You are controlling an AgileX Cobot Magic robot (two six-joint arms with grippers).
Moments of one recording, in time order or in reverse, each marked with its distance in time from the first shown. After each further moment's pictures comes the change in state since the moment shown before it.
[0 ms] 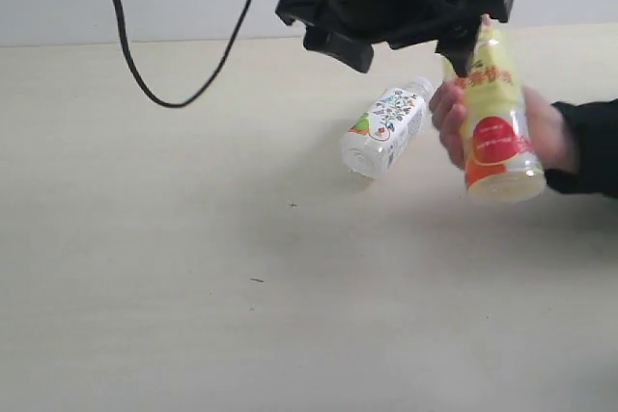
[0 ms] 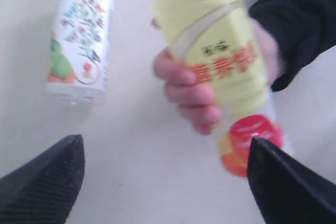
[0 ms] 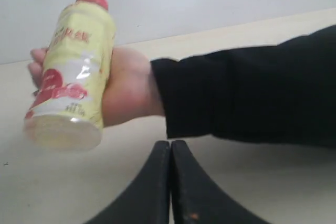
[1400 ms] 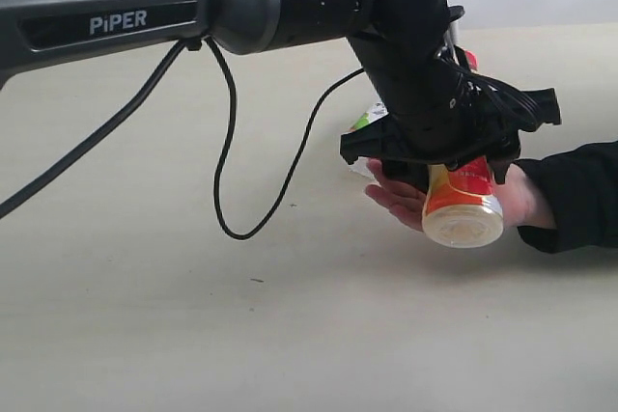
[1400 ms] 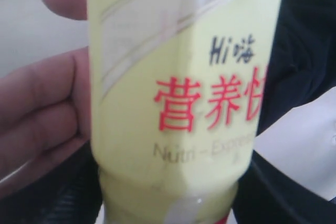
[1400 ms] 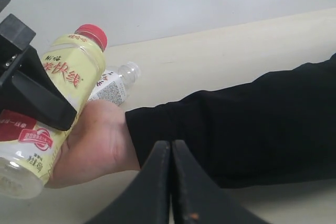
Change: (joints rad) left arm -0.080 0.206 0.000 -0.149 -0.065 -0.330; right arm 0.000 0.000 0.000 0.000 0.000 0.000
